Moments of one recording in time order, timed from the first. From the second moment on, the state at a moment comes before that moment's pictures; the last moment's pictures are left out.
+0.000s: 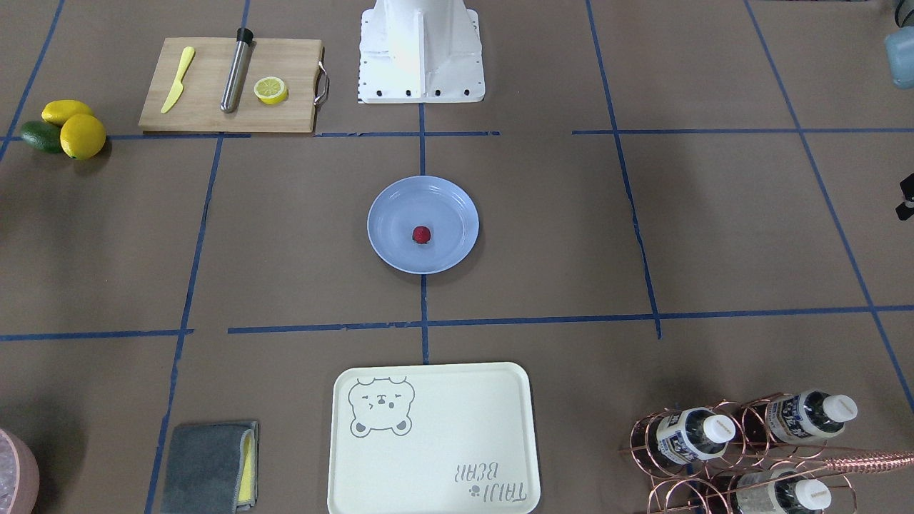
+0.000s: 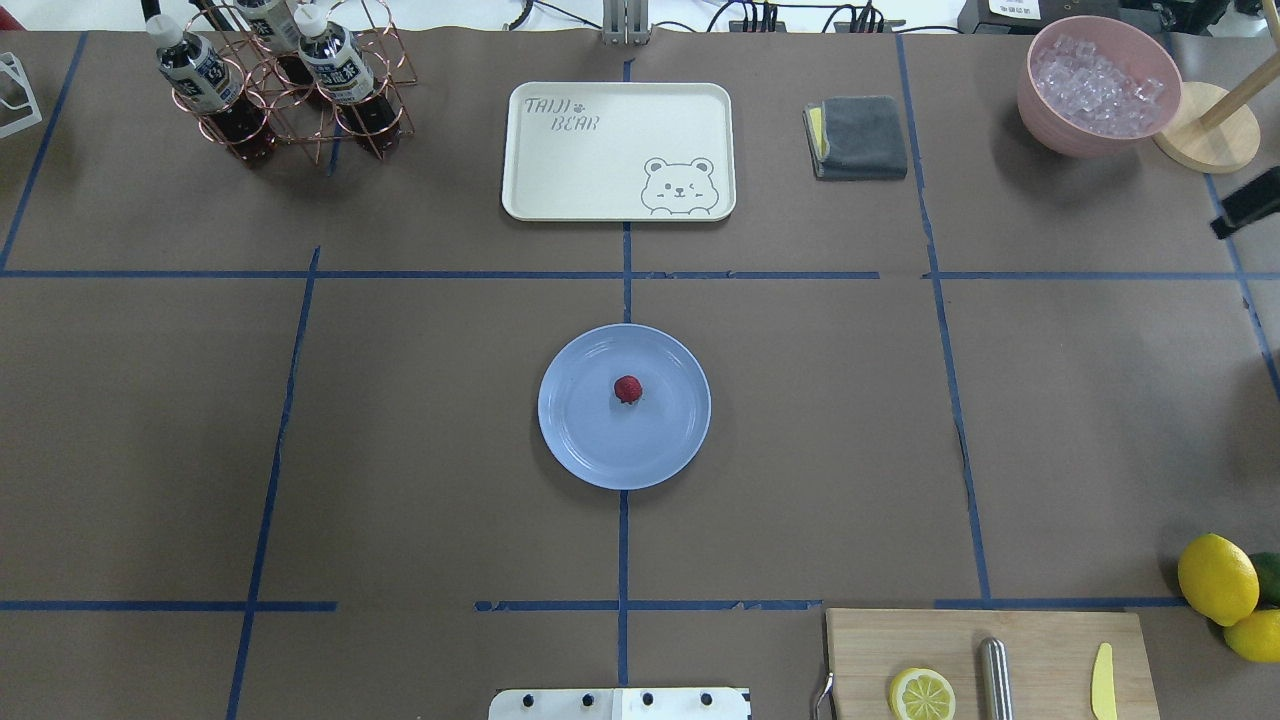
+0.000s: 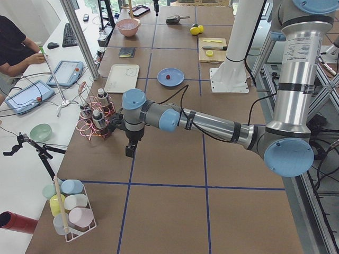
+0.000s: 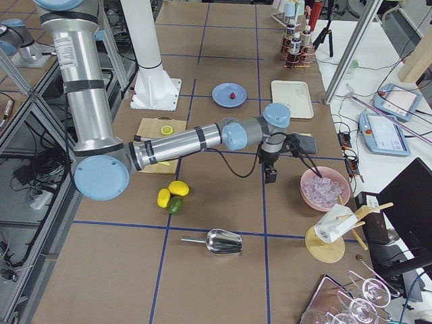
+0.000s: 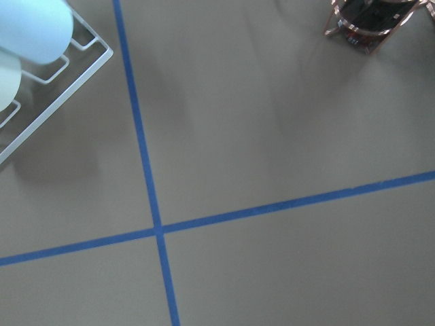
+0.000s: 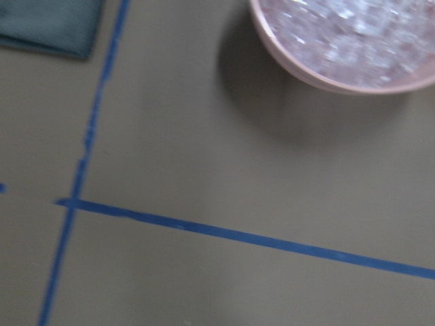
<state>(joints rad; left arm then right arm) -1.44 -1.62 -1.73 -1.66 -2.27 -0.08 1.37 -1.47 1.68 -1.55 2.28 0.04</state>
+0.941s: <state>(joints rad) -1.52 -1.55 -1.61 -1.65 -2.34 0.04 1.56 -1.60 1.64 -1.57 2.37 -0.22</state>
